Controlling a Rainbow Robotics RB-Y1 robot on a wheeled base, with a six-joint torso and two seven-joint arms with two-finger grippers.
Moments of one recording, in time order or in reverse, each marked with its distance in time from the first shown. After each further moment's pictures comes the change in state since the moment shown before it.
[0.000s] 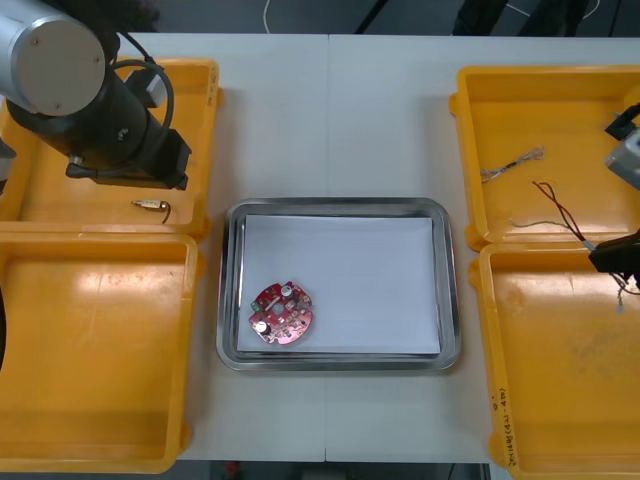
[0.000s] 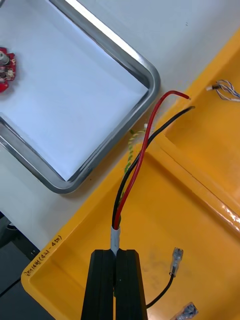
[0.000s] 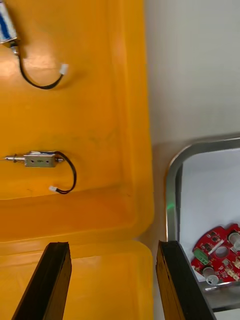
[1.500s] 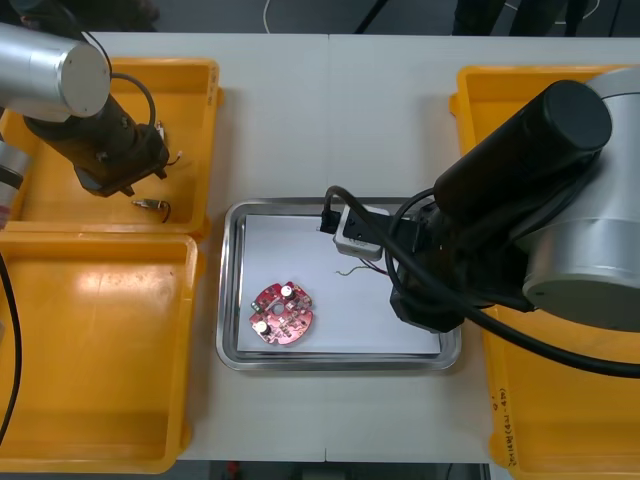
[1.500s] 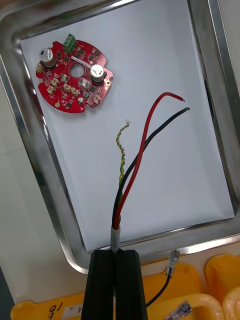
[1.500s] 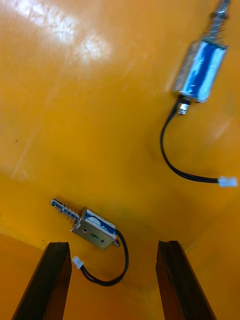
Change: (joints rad) right arm -0.443 0.234 0.901 0.103 0.491 0.000 0.064; left arm -0.043 -0.020 0.009 0.441 -0.111 -0.279 0.366
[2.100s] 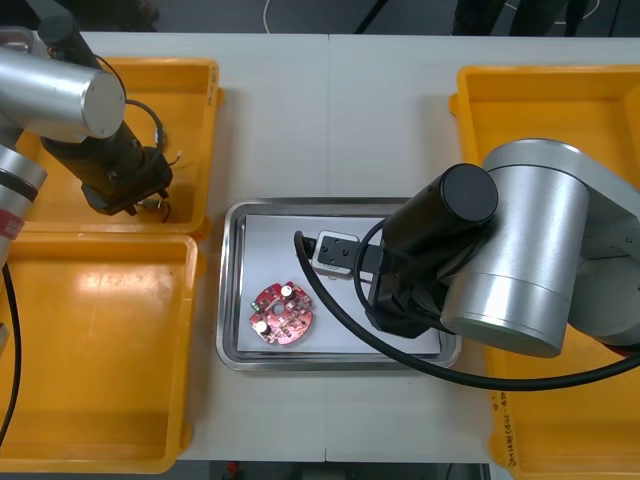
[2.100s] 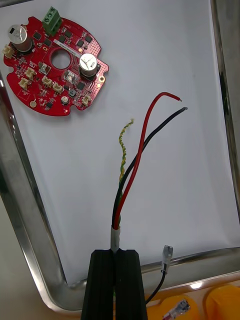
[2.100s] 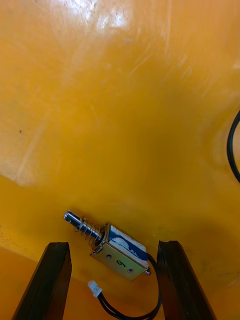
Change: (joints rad) right arm 0.004 0.002 0.206 0.109 0.199 -0.158 0.039; left arm 0.000 -0.005 -0.060 0.106 0.000 -0.049 0.008
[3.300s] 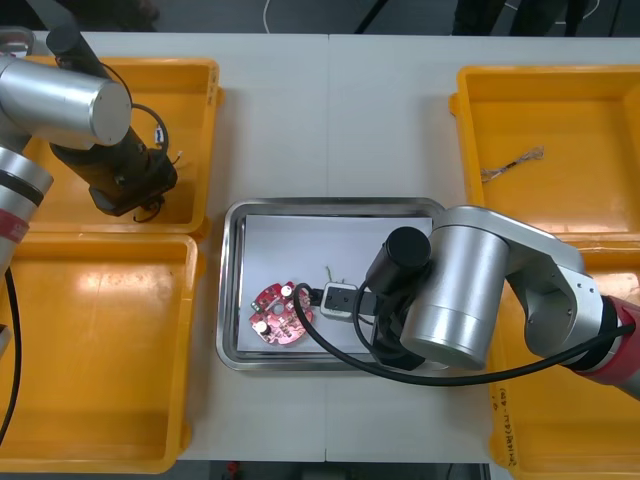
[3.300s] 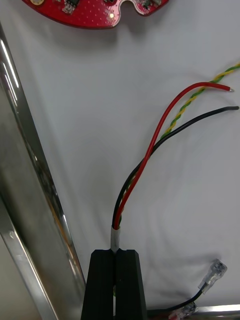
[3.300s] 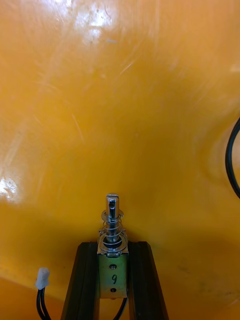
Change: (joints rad) right arm 0.042 0.000 0.183 0.231 0.042 -0.140 0.033; left arm -0.002 -0.002 -0.023 0.034 0.007 -0.066 0.000
